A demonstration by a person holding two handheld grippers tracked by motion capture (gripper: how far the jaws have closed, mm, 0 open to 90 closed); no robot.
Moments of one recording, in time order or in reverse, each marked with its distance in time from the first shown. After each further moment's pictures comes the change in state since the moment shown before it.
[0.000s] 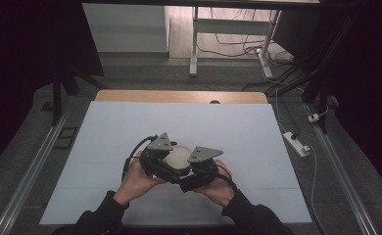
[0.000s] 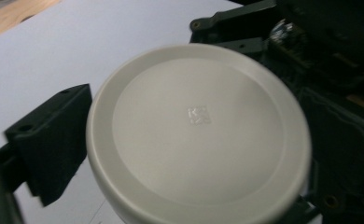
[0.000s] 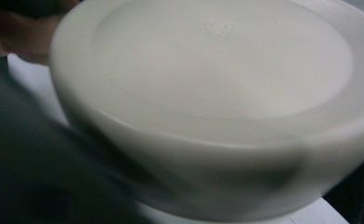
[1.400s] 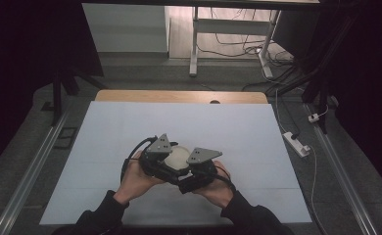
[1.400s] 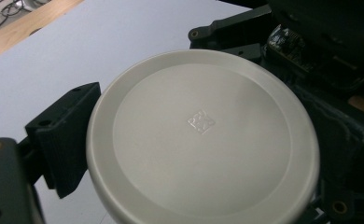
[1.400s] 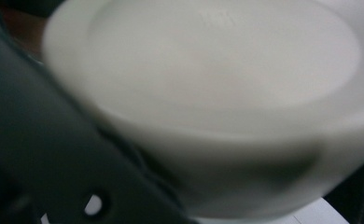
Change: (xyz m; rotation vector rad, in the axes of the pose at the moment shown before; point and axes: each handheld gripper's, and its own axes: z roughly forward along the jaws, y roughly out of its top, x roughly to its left) left arm -0.004 -0.001 0.000 -0.014 0.027 0.026; right arm 0.004 0.000 0.001 -0.011 0.012 0.001
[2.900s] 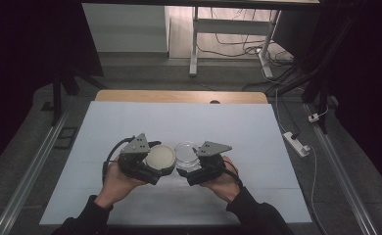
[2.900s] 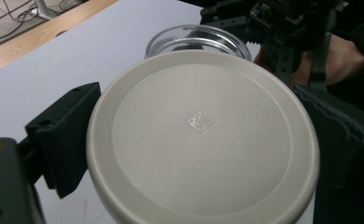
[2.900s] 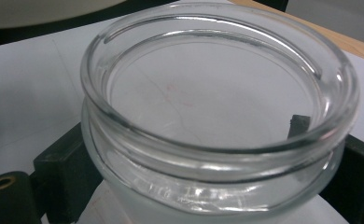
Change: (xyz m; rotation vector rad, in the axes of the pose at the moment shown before) left arm 0.009 -0.022 -0.046 -0.050 0.016 -0.033; right arm -0.025 -0.003 -0.012 -0.017 -0.060 0.034
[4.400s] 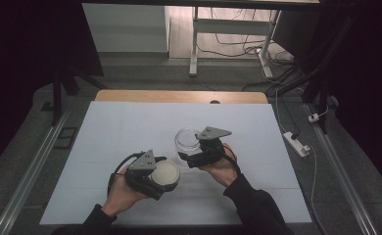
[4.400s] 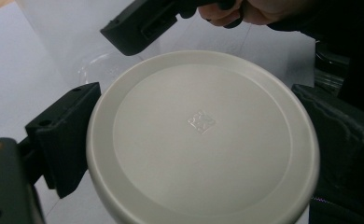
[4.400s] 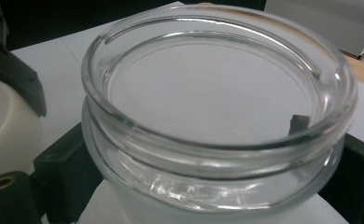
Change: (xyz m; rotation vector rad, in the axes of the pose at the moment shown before) left arm -0.013 -0.035 0.030 0.048 -0.065 0.041; right arm -0.036 0.016 0.018 -0.013 -0.063 0.040
